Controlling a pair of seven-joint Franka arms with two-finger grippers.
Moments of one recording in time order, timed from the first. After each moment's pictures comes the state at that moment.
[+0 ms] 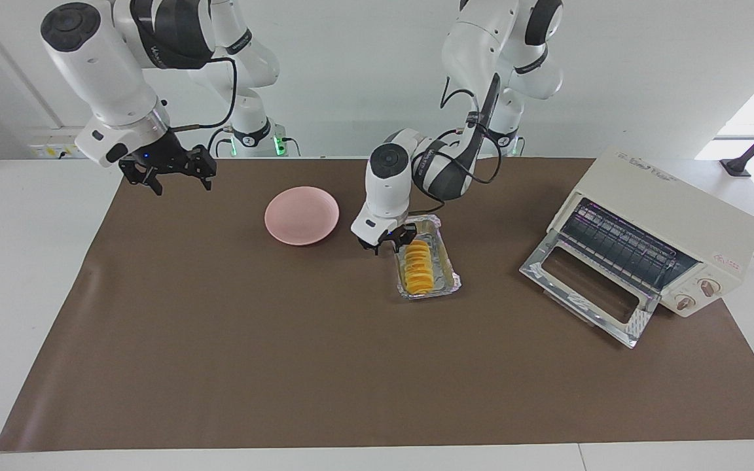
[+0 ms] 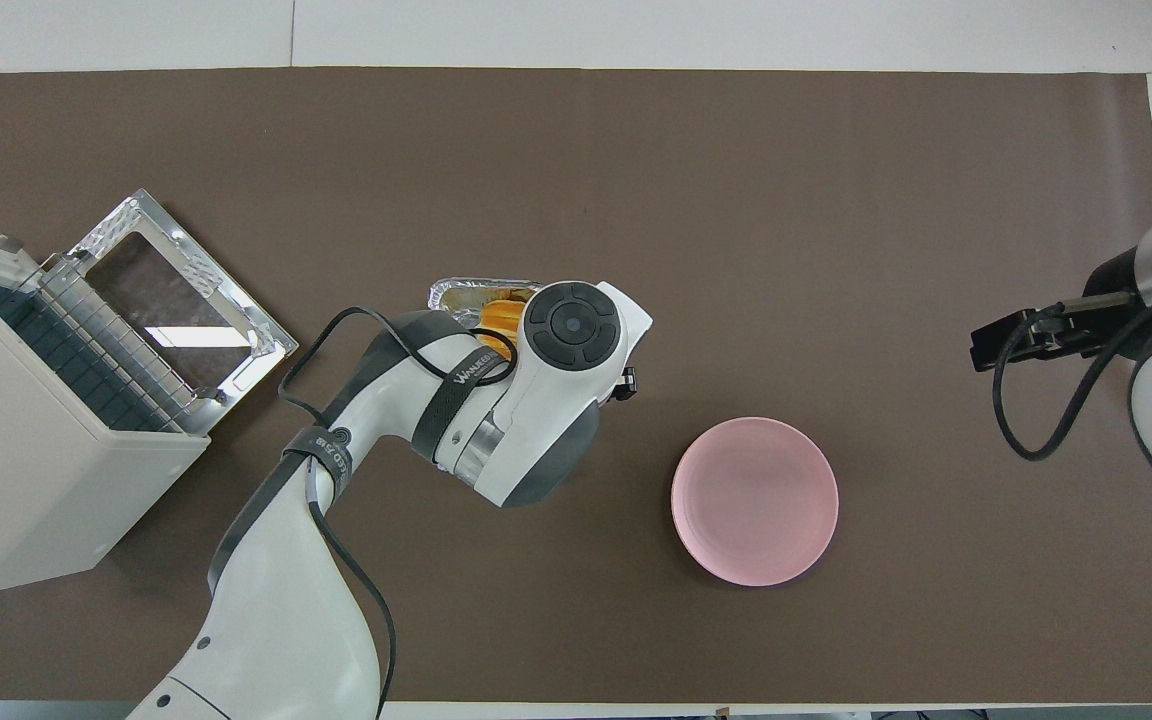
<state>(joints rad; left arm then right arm) -0.78 0.44 0.05 -1.74 -0.06 2.10 -0.73 -0.03 -0.04 0.03 -1.74 0.01 1.61 -0.09</state>
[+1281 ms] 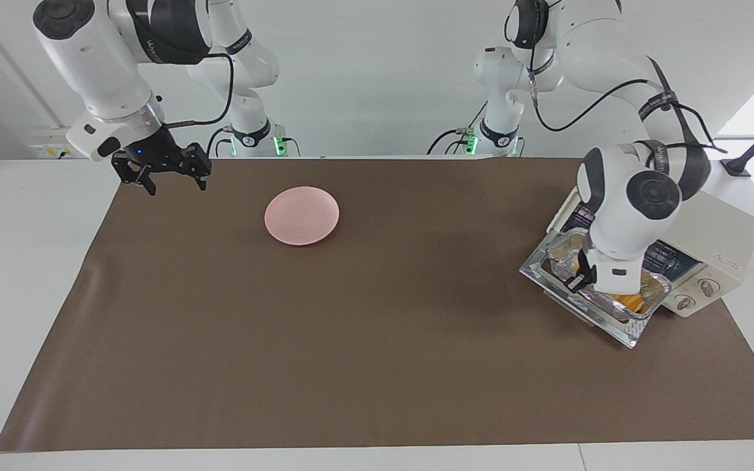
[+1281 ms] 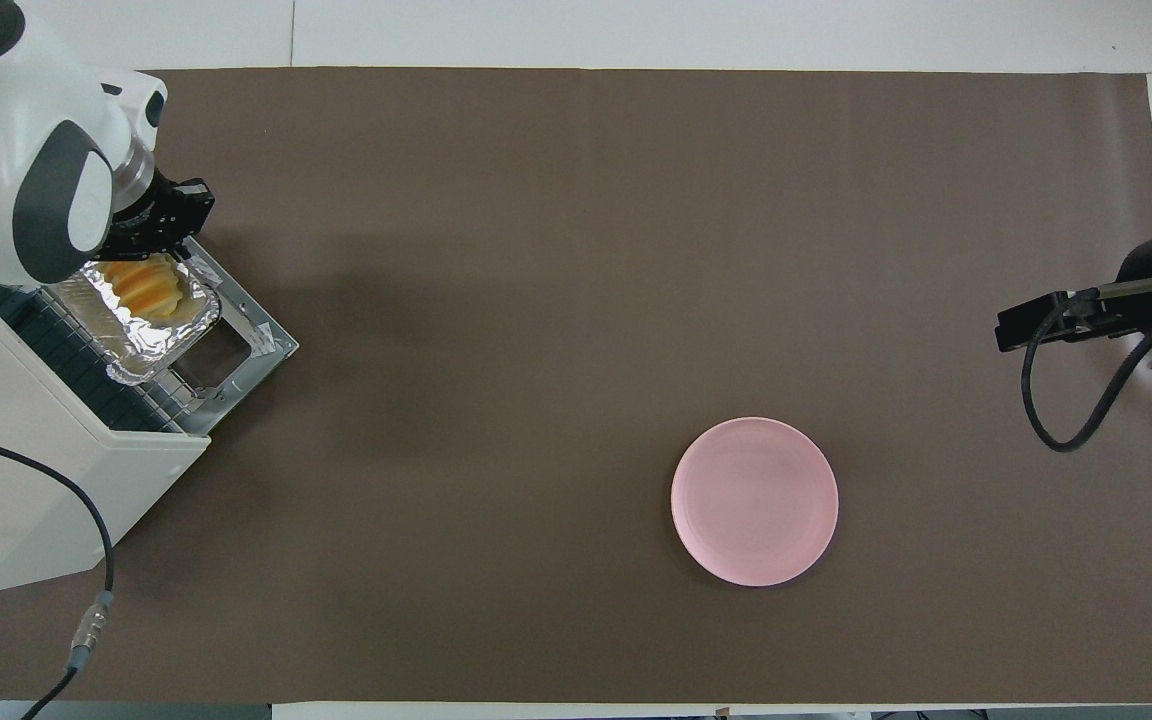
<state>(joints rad) -0.25 0.44 0.20 -1.47 0.07 1.78 -0.61 -0.03 -0.04 0.04 -1.72 0.00 1.61 -0.09</state>
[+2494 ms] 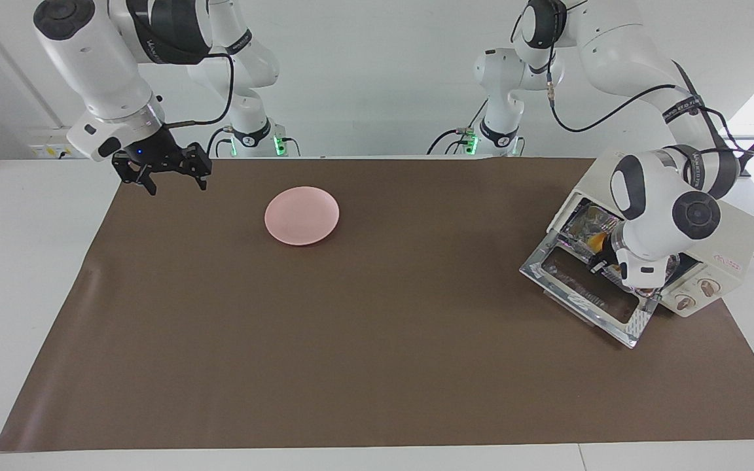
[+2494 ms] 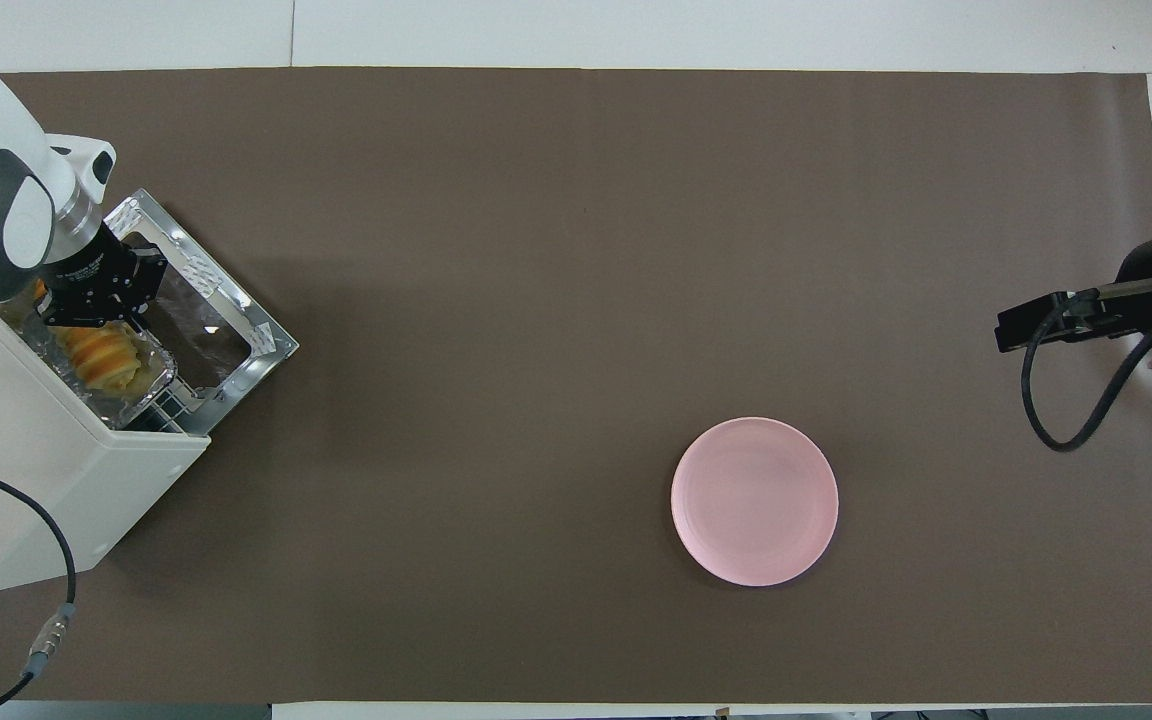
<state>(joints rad) -0.18 0.42 0.20 -1.56 0.06 1.67 -0.62 -0.03 -0.04 0.04 -1.72 0.00 1.61 -0.09</state>
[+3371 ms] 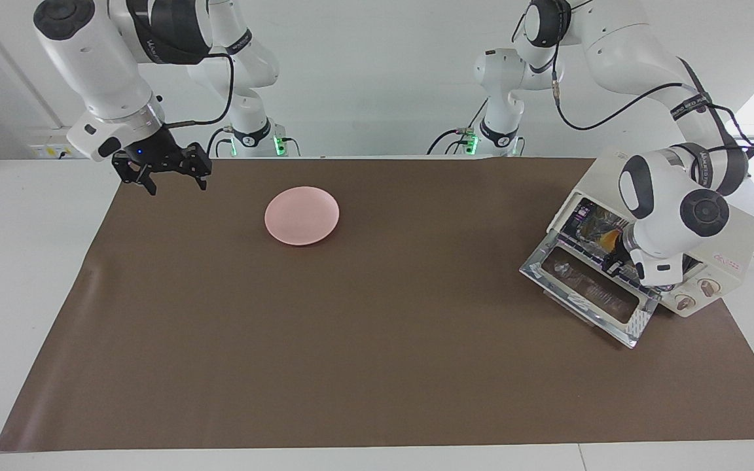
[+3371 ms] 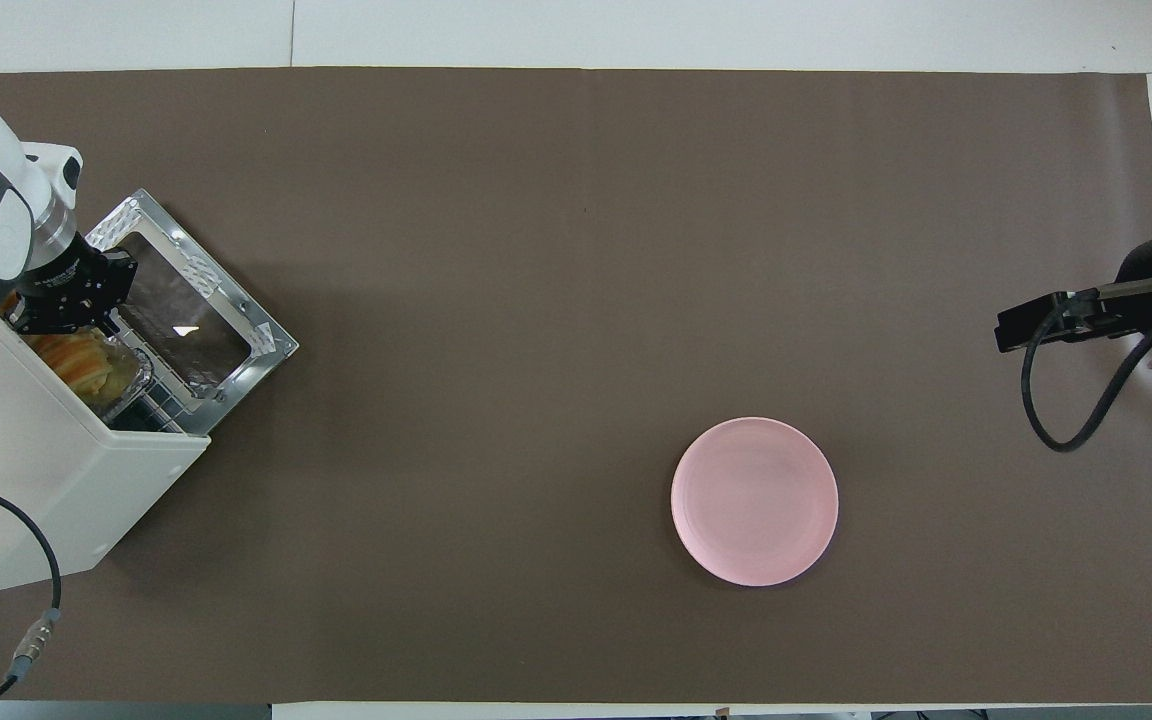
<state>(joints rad) -0.15 0.41 0.21 -1.60 0.12 1.71 -0.68 -0.03 -0.04 0.04 -1.72 0.00 1.61 -0.09</state>
